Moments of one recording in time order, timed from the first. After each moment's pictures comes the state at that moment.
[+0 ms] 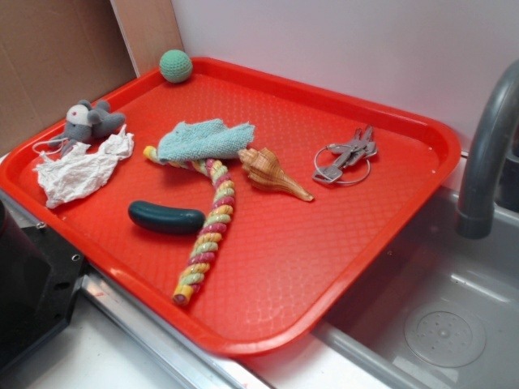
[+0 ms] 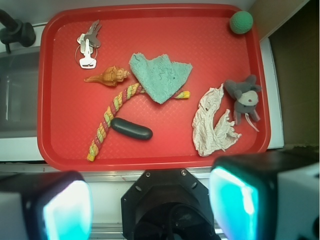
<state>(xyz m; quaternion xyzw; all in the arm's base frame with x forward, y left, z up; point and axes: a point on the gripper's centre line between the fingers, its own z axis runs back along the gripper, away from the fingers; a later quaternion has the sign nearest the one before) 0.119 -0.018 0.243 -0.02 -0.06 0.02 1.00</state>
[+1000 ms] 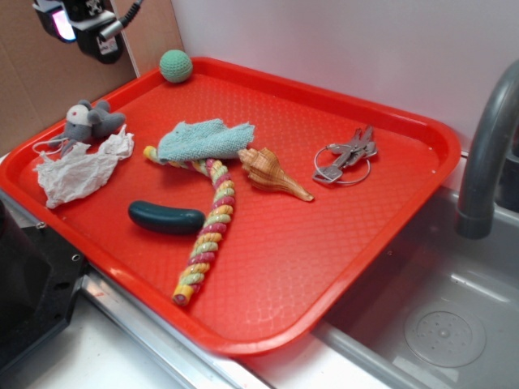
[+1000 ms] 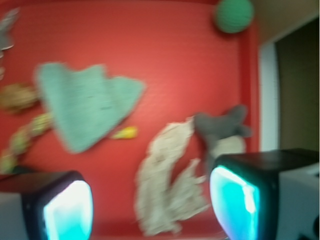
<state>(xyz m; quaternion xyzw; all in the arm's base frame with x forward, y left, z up) 0.192 0.089 0.133 0.02 -0.02 0.02 1.00</state>
